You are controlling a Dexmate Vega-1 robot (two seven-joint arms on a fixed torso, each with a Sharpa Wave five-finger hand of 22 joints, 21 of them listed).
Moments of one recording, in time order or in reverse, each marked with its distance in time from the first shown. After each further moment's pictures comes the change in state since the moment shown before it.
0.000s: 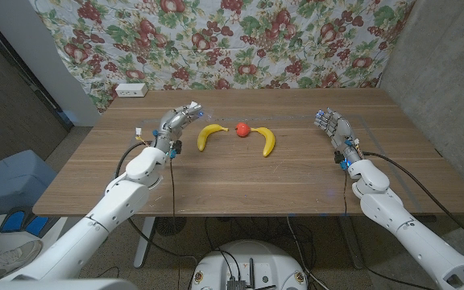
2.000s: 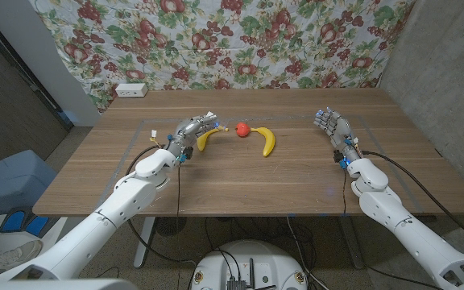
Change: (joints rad) left arm -0.068 0.005 0.089 0.050 -0.063 0.113 -0.137; left_hand 0.001 -0.001 -0.005 0.001 0.001 0.000 0.000 -0.002 0.000 0.000 0.000 -0.014 0.020 0.001 -0.001 0.000 0.000 -0.007 0.003 0.007 0.000; right arm 0.020 0.008 -0.005 0.026 0.000 -0.005 0.005; right_hand 0.000 0.000 0.000 0.000 0.000 0.000 0.000 0.000 0.000 0.000 0.000 0.000 0.000 0.000 0.000 0.000 0.000 0.000 0.000 -0.019 0.000
